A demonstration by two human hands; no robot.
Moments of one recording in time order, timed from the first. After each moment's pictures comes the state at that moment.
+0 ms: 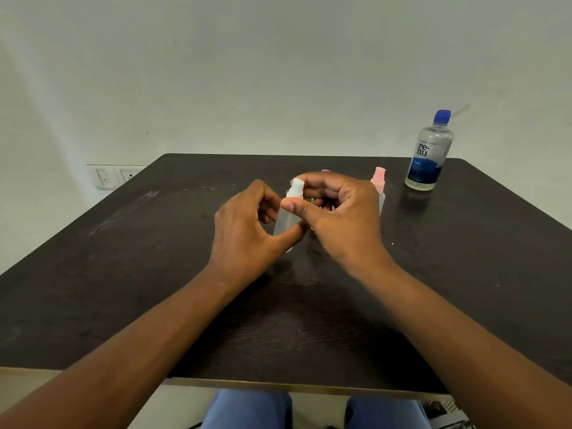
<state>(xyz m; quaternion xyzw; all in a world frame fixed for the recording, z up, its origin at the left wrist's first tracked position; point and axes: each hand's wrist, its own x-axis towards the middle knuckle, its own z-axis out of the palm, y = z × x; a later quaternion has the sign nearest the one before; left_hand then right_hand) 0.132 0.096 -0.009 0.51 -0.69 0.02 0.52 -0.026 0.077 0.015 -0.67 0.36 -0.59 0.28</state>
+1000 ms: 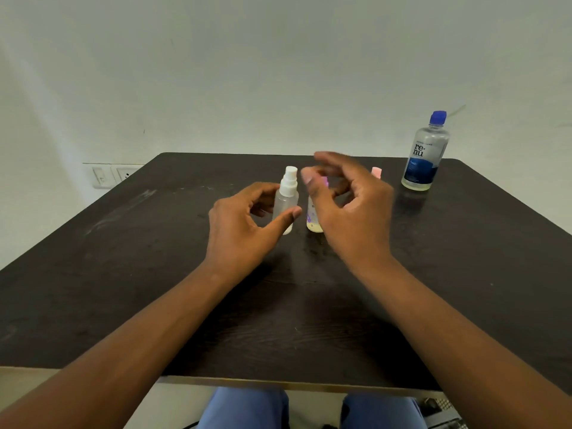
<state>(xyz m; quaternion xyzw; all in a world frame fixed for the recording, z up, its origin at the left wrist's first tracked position) 0.134 0.091 -0.007 0.49 -0.67 -0.04 0.56 -0.033 0.076 0.018 -0.66 0.39 -0.64 0.07</state>
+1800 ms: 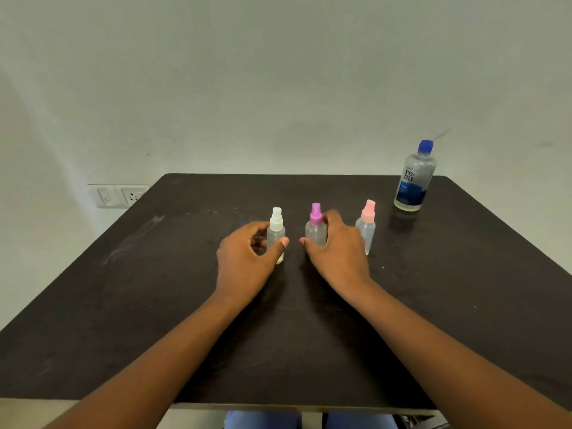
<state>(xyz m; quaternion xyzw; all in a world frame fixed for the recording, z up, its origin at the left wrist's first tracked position) 0.145 0.079 -0.016 0.57 -0.61 -0.12 0.54 -0.030 0.054 0.005 -0.69 0.62 -0.36 0.10</state>
